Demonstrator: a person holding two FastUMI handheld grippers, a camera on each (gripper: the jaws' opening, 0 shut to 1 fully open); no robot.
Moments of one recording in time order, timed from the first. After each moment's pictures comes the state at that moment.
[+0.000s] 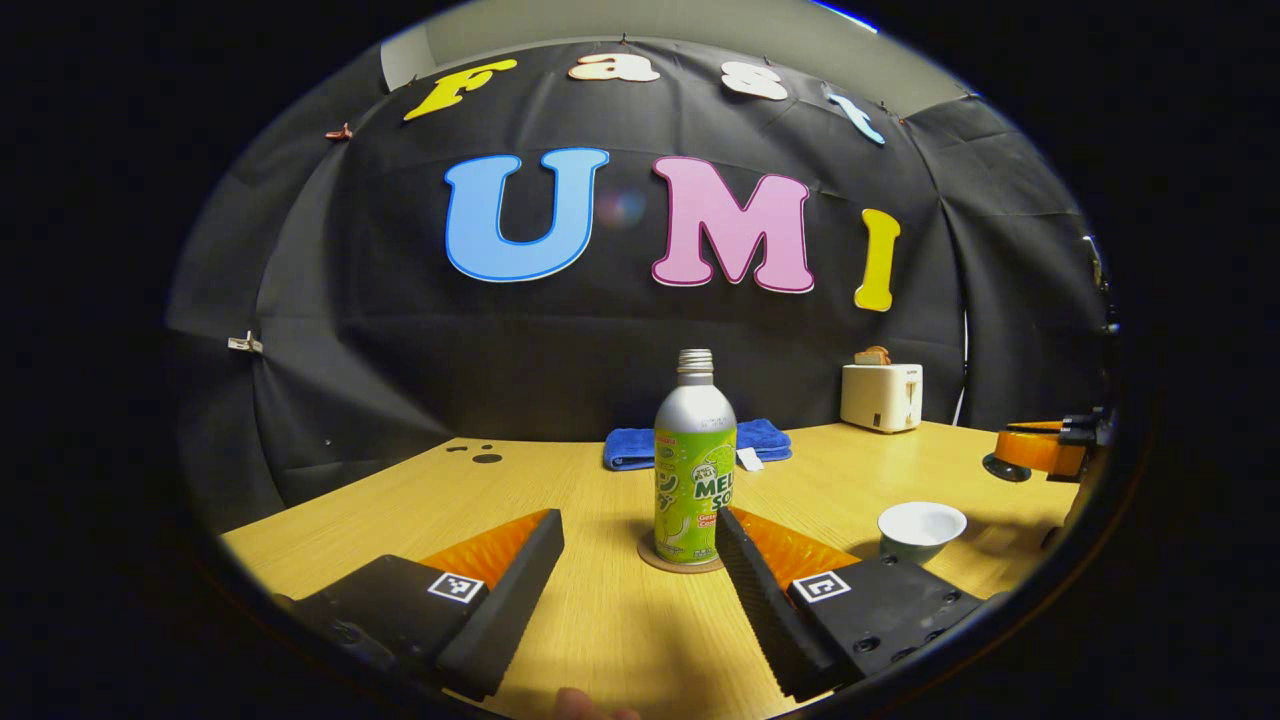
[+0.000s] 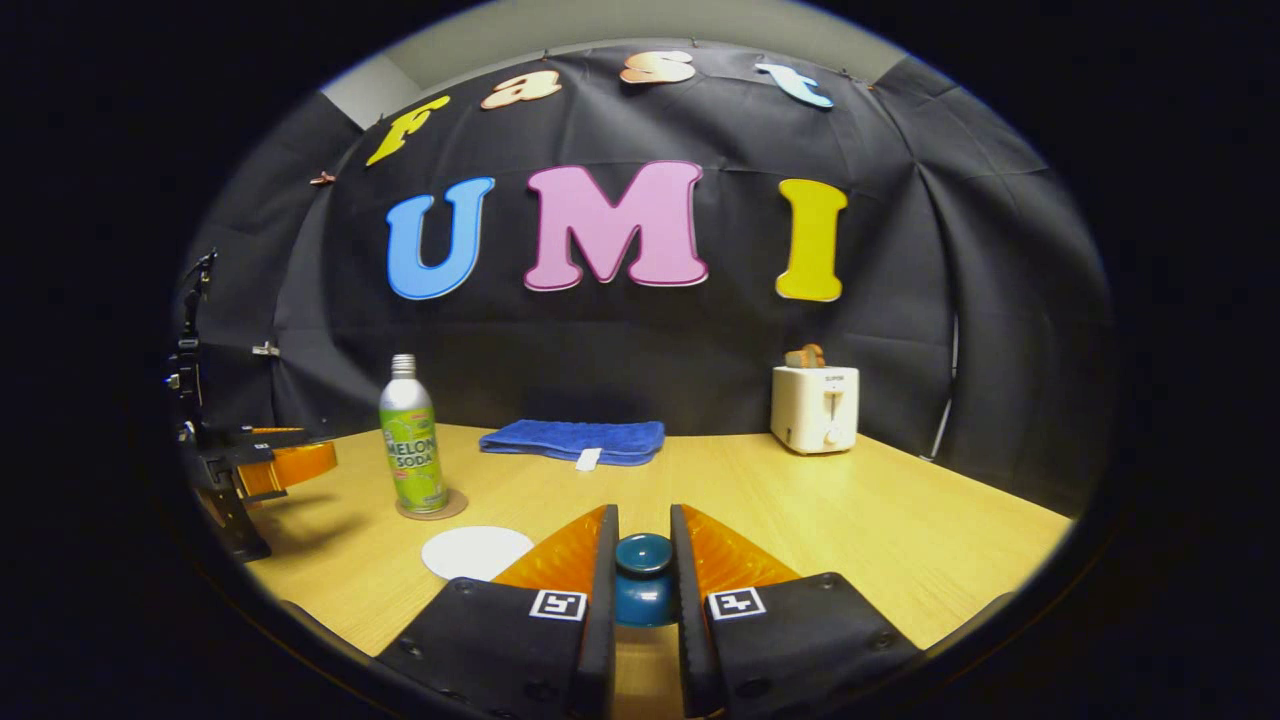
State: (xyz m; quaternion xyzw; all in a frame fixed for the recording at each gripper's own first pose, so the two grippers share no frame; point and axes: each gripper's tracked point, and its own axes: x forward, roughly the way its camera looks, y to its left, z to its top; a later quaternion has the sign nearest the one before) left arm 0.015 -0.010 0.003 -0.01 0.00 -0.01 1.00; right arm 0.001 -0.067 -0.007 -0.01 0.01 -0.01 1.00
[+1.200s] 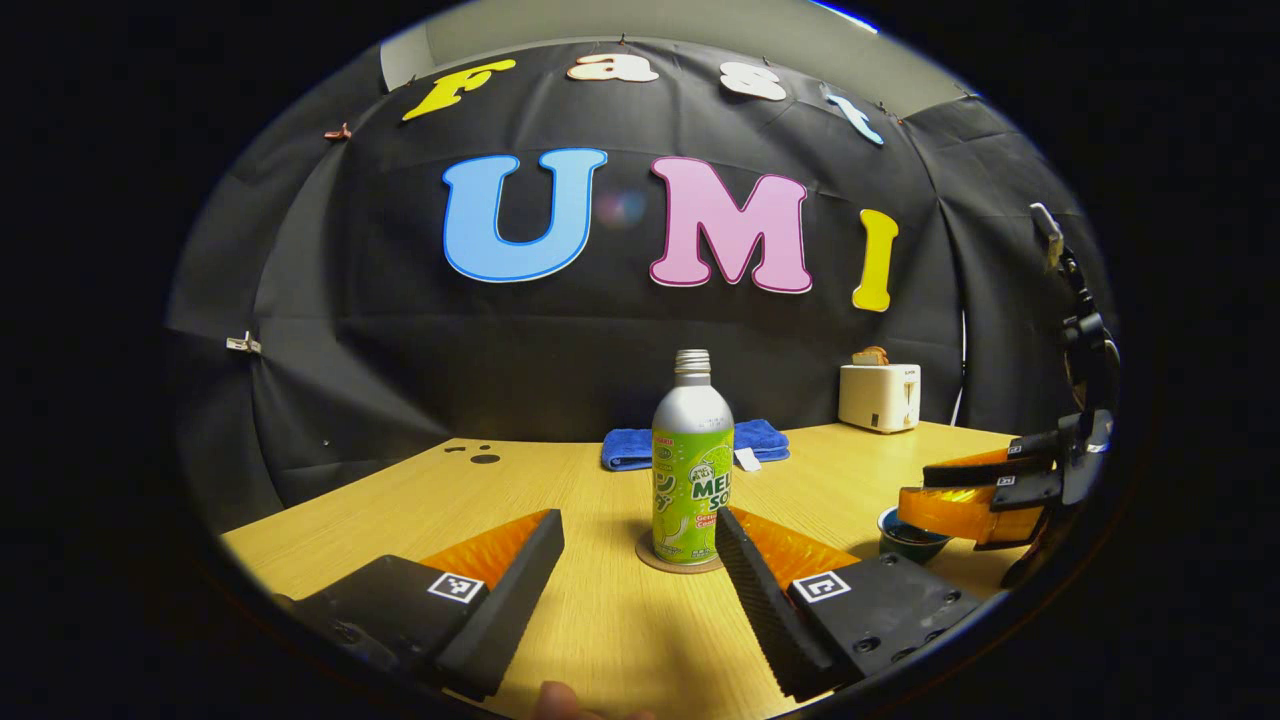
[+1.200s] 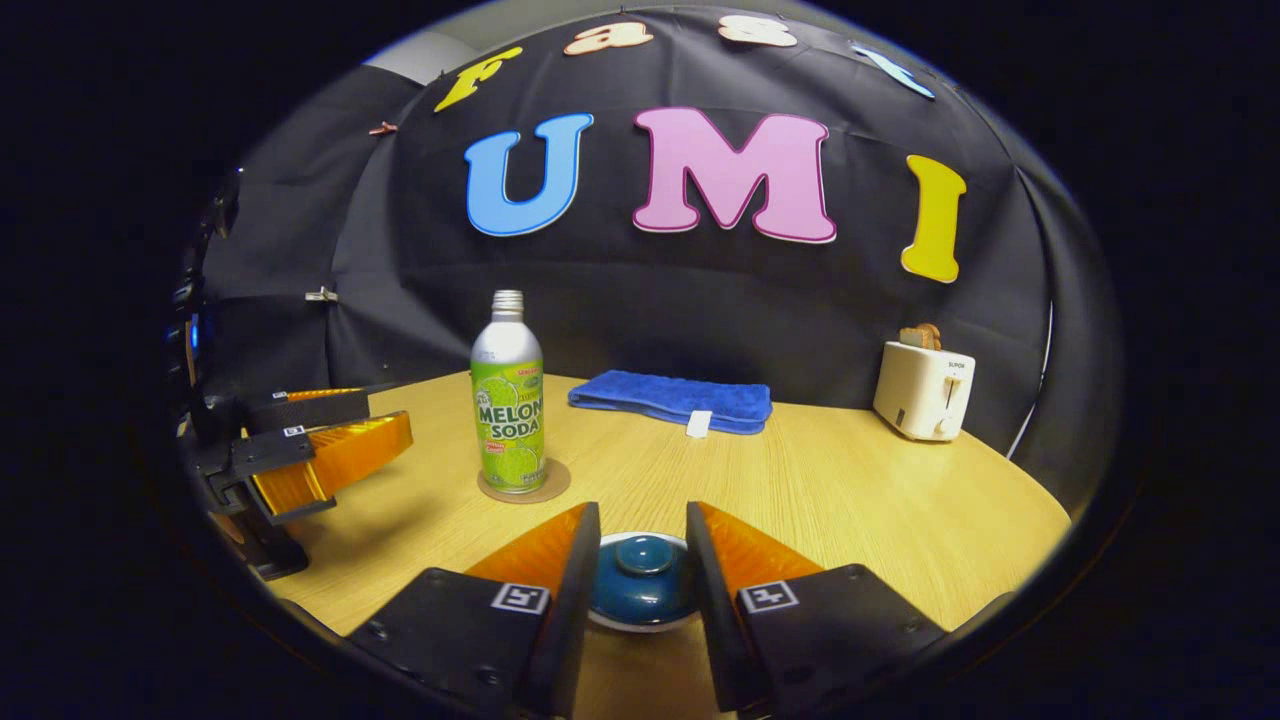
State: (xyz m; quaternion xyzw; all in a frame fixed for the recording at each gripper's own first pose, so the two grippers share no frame) left arm 0.015 -0.011 0.002 -0.01 0.00 -0.01 1.00; right arm 0.031 0.028 -0.026 -0.04 0.07 0.07 0.99
